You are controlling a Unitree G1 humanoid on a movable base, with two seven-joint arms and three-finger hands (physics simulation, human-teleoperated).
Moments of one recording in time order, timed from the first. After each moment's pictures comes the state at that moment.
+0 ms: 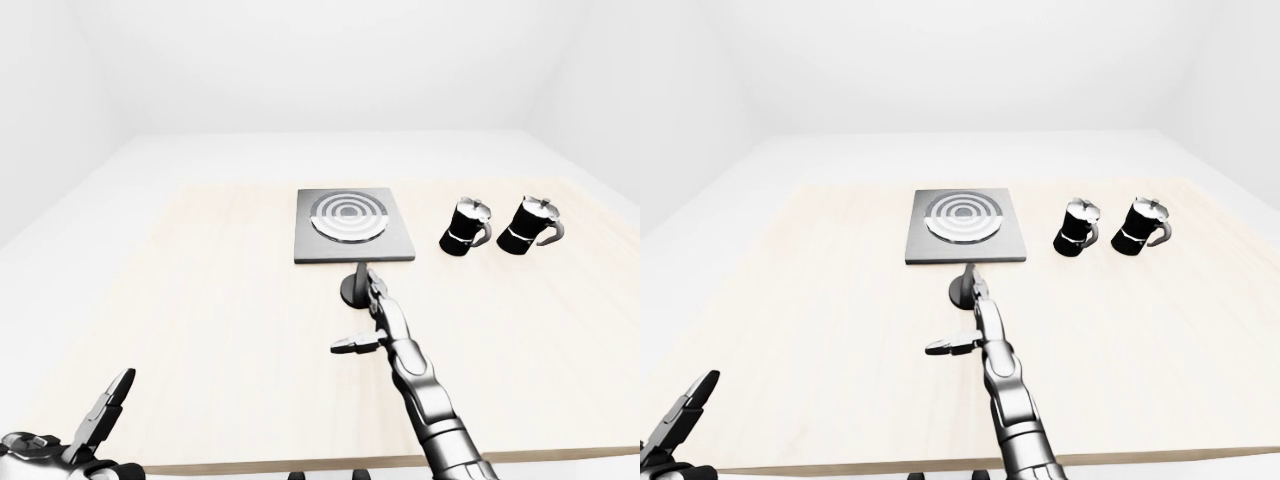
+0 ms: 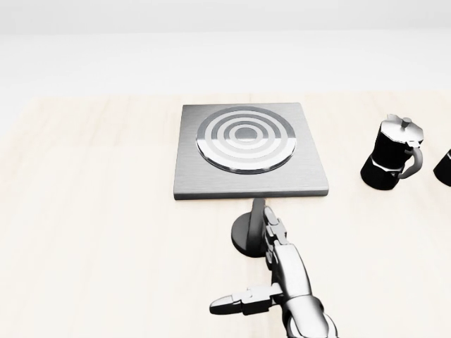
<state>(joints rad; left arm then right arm) 0.30 -0.13 0.63 -0.23 -0.32 -0.09 0.52 -0.12 0.05 0.08 0.30 -0.04 0.09 0.01</state>
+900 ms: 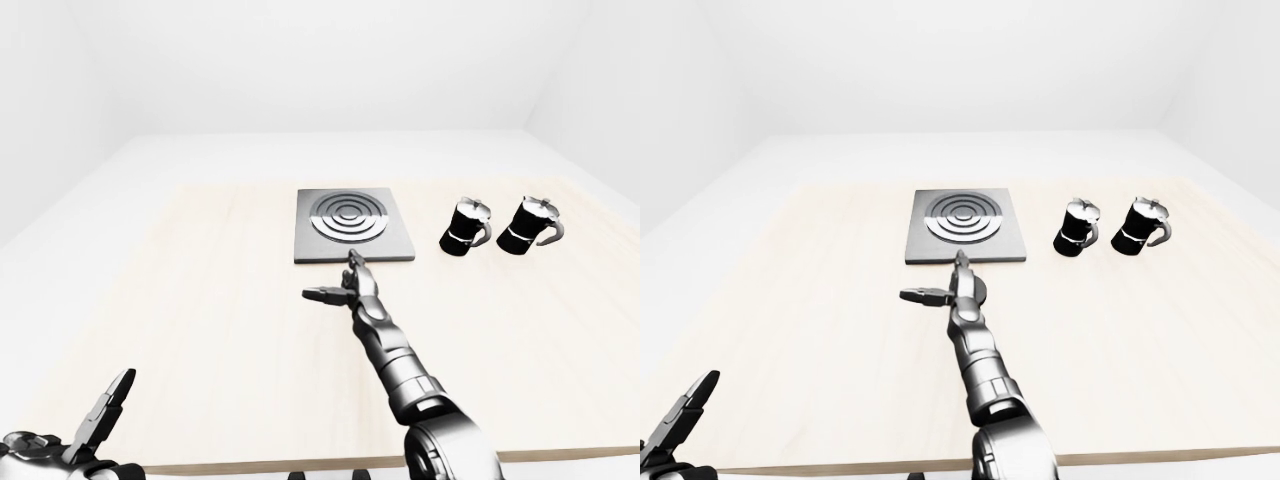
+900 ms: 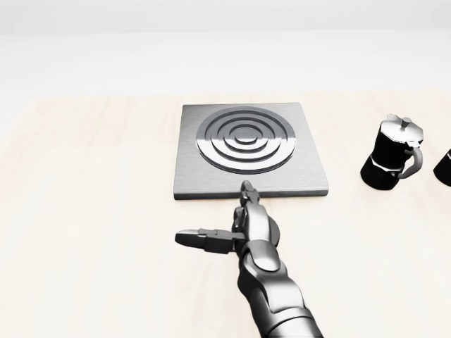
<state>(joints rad) 0.30 -0.13 0.63 -0.24 -0.33 -0.09 0.52 -0.58 0.20 -0.08 0.81 0.14 0.09 -0.16</state>
